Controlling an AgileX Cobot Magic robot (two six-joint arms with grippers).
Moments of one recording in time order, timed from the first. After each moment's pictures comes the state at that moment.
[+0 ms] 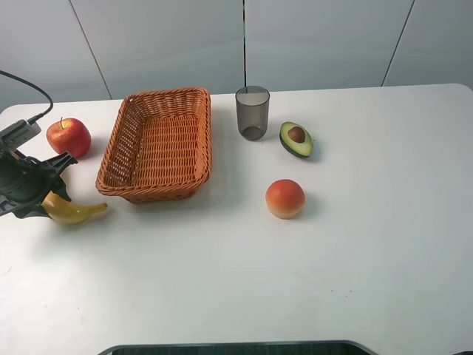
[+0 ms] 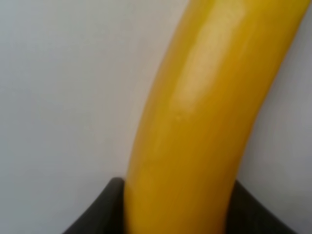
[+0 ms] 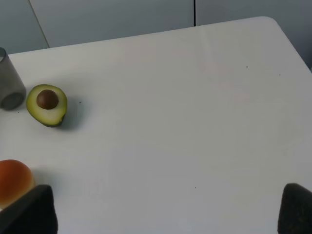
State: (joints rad) left arm 0.06 1.85 -0.69 0.04 0.23 -0.80; right arm -0.04 0.00 -0.51 -0.01 1.10 0.11
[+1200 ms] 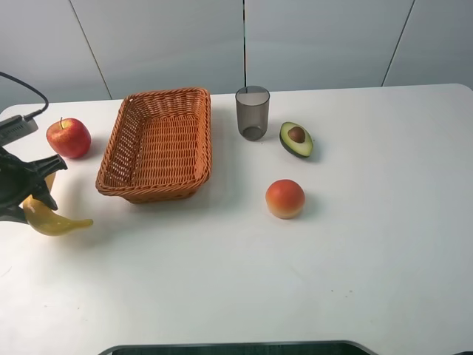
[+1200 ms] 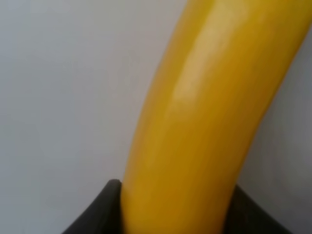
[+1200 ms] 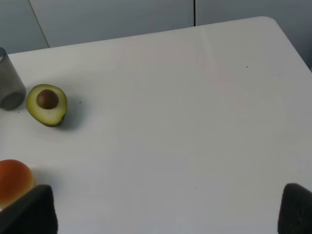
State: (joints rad) left arm 0.06 1.64 -0.68 0.02 0.52 -0.59; right arm -0.04 0.00 -0.51 -0.01 1.10 0.11
